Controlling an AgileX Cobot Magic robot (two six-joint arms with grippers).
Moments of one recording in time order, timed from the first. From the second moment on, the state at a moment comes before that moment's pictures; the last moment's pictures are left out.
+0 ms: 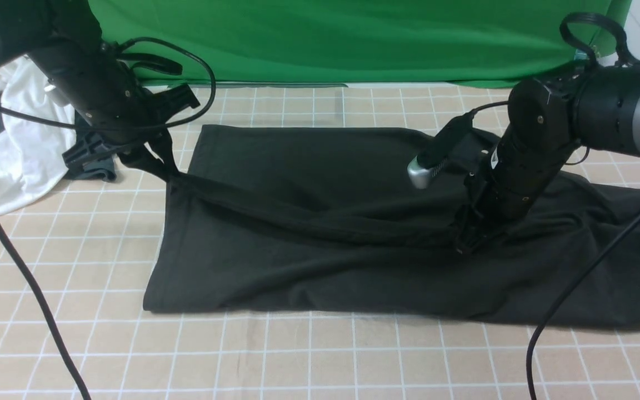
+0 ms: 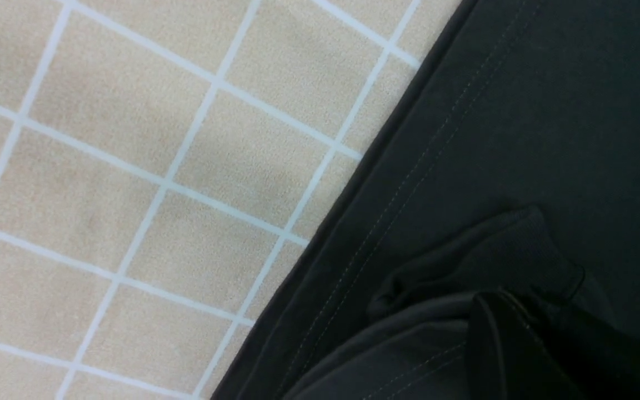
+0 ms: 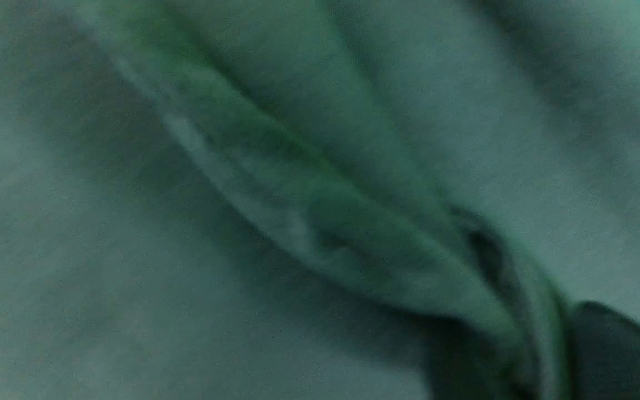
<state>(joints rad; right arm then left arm) 0.39 1.92 -1.33 -0.08 0.77 -0.35 -0.03 1.95 -1.62 -0.18 1.09 -0.49</state>
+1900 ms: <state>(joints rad) 0.27 2.15 -1.63 -0.11 0.20 -0.25 -0.01 2.14 -1.85 -0.31 0.68 -0.42</state>
